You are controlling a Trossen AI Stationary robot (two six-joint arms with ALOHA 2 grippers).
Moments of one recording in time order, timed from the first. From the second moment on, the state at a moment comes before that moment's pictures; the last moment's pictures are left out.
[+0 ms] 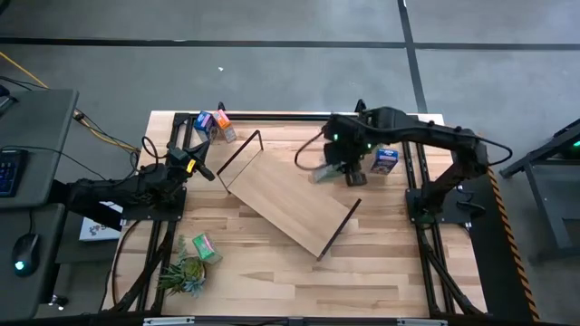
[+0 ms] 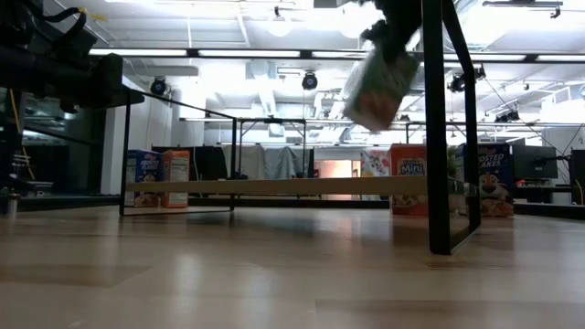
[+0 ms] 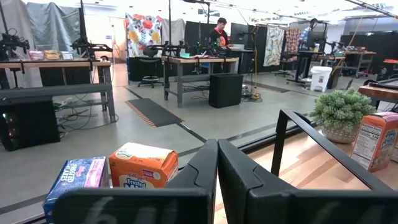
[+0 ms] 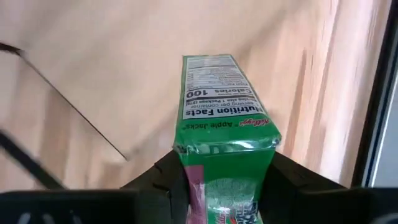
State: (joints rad) left arm 0.04 0.00 0.01 0.07 -0.92 0.03; right arm -0.16 1.59 1.72 -1.34 -0.05 -0.39
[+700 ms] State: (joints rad) left arm 0.04 0.00 0.01 0.07 -0.92 0.03; right arm 0.16 1.94 1.90 -1.57 0.09 -0.47
